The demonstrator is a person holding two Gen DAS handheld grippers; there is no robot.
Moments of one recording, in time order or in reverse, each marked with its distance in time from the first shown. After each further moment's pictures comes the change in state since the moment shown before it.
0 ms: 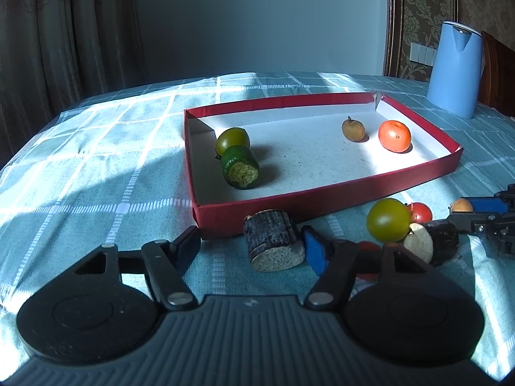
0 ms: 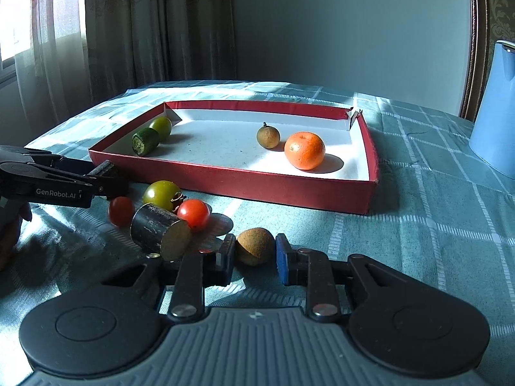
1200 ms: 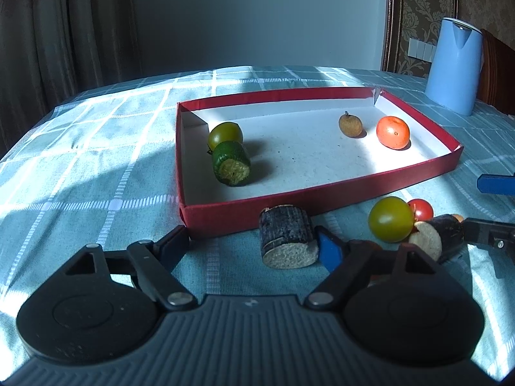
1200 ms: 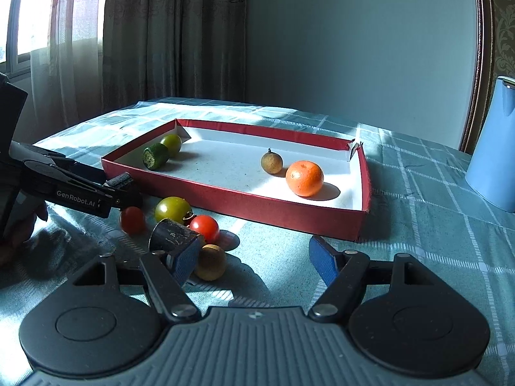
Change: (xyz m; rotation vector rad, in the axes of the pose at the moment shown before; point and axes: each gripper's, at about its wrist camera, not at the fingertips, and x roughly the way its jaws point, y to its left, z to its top) left arm 0.008 -0.004 0.002 -0.003 0.033 -0.023; right arm -0.018 0.009 -0.002 -0.095 -0.086 0.006
